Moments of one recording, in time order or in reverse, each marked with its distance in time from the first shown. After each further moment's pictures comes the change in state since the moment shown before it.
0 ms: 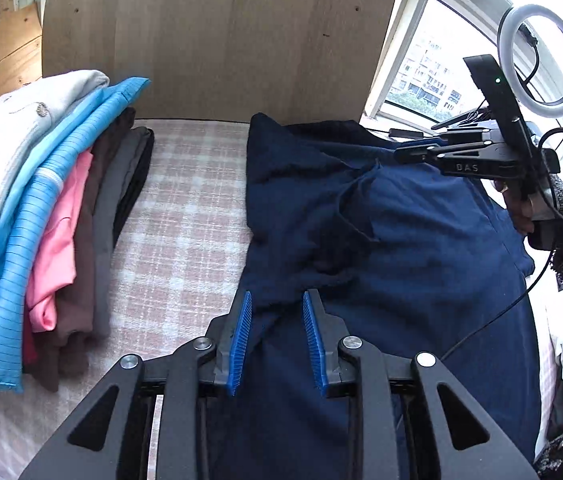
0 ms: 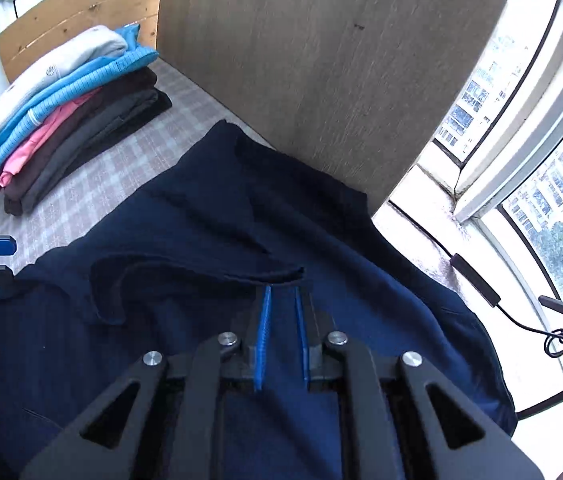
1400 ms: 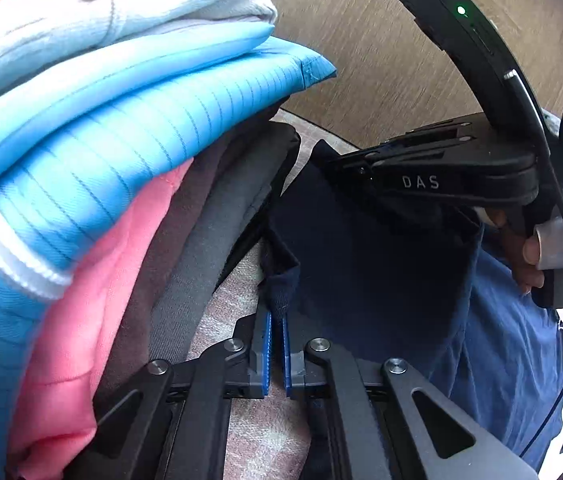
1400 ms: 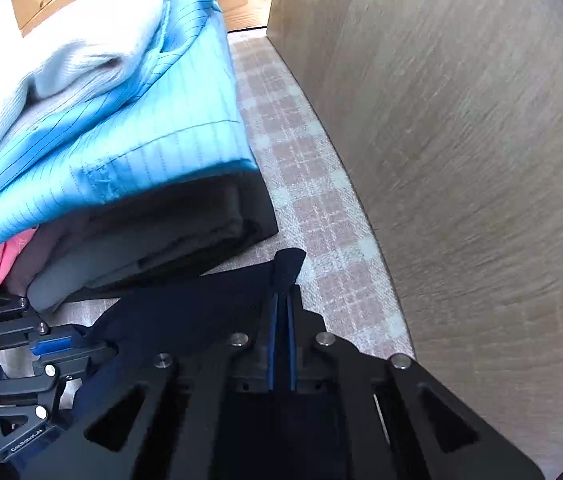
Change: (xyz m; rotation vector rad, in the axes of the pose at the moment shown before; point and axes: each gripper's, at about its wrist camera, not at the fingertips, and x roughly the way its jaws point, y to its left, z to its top) left arm 0.125 0.069 0.048 -0.457 -0.076 0.149; right arm 0.142 0.127 0.179 -0.413 0.099 0.243
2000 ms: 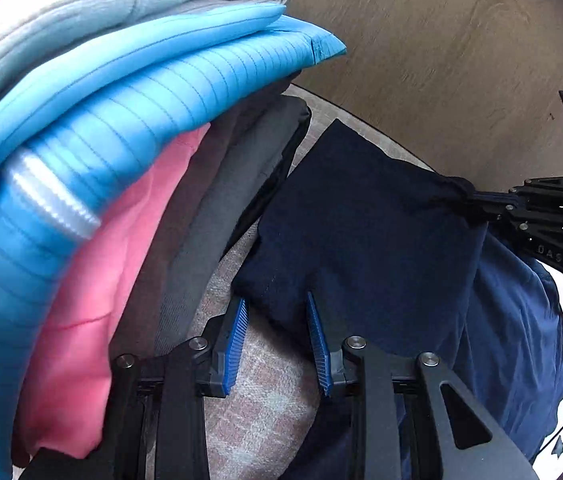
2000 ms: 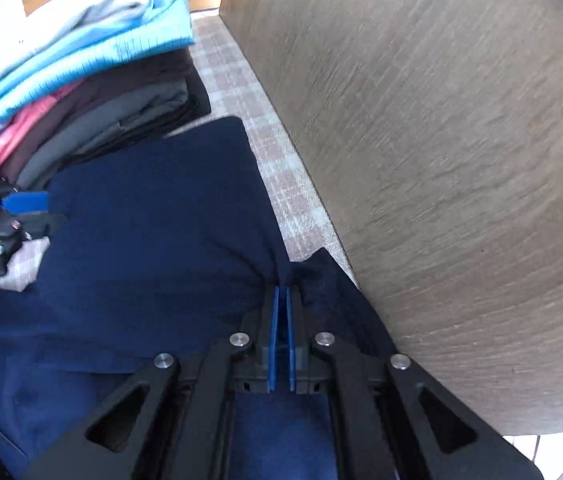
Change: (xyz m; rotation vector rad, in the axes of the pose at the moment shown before) left arm -0.005 0.007 -0.018 0.013 0.096 0.073; right arm -0.064 -0.032 -0.096 0.135 0.005 -0.058
